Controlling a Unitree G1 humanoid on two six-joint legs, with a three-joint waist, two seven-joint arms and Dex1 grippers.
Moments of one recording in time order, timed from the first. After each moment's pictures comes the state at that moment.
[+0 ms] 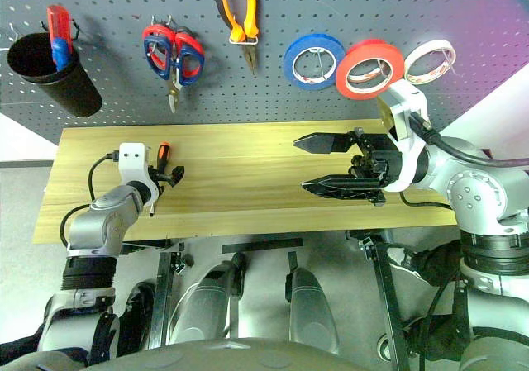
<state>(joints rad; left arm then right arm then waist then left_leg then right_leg) -0.40 0.34 0.19 0.14 -0.24 0.67 -0.17 -0.53 -0.80 -0.15 -0.20 0.99 0.83 1.31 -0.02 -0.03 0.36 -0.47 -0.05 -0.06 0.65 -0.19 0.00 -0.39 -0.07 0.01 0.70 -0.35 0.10</state>
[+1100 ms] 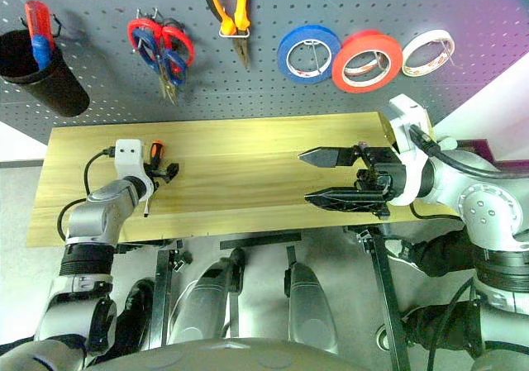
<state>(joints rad) -0.46 0.37 0.20 0.26 -0.21 0.62 -0.19 -0.44 -0.84 -0.19 -0.28 1.05 0.91 1.23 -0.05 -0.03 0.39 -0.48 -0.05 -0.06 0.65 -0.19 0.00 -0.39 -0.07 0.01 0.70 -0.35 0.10</state>
